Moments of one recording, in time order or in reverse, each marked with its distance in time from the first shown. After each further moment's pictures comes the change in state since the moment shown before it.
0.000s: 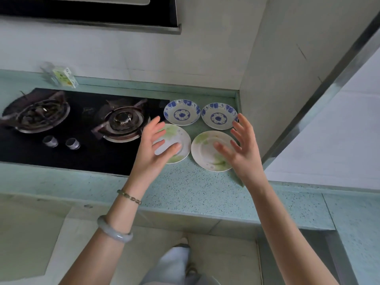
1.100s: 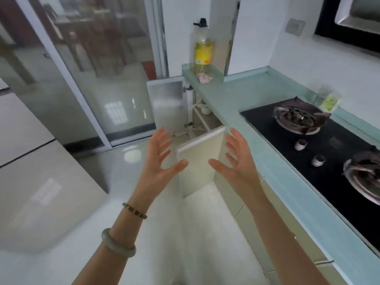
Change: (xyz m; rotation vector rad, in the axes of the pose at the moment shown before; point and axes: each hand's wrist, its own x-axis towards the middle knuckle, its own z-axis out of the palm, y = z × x) left_hand -0.426 0.004 -0.438 0.189 1.009 -0.050; right_hand -0.278 -0.120 0.520 0.150 -1.117 -0.141
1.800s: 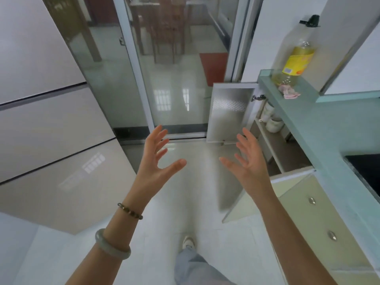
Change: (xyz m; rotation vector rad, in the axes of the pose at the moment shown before) left_hand 0.116 -0.085 -0.247 0.129 0.277 -0.090; right_hand 0.214 0.030 0.239 0.030 -0.227 -0.027
